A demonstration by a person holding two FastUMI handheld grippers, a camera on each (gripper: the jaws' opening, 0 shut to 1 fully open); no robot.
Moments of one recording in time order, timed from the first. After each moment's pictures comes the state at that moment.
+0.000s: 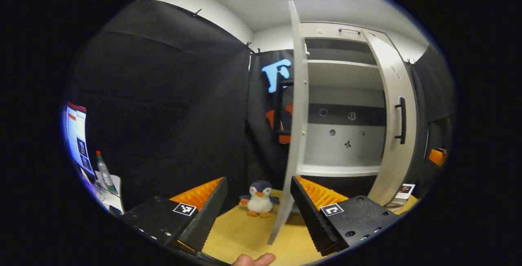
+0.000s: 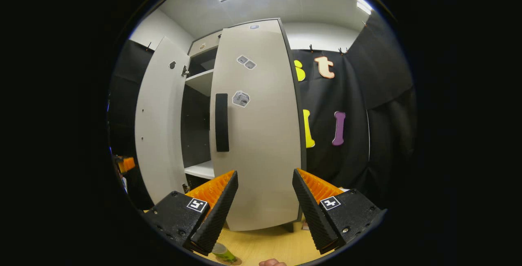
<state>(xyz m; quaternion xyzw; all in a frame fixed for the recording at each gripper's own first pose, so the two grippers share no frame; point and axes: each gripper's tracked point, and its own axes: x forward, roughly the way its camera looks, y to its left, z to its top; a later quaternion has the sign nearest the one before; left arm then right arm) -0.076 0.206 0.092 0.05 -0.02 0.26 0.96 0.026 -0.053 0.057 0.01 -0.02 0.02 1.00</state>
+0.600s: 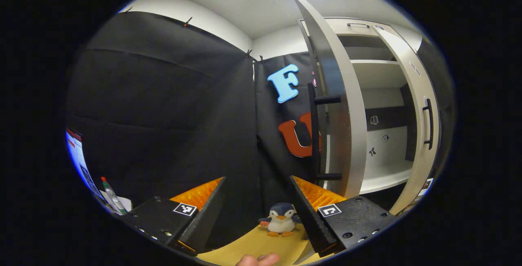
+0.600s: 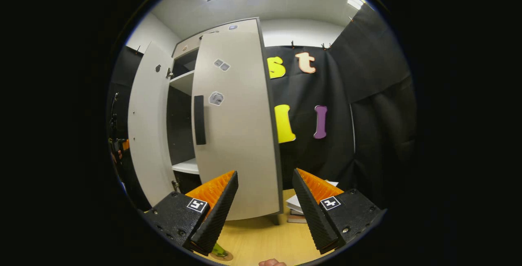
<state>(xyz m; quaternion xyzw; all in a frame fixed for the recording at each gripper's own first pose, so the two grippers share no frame) -0.010 0.249 0.134 0.09 -0.03 0.27 0.96 -0.004 -0.116 0.060 0.02 -0.02 -0.06 1.00</state>
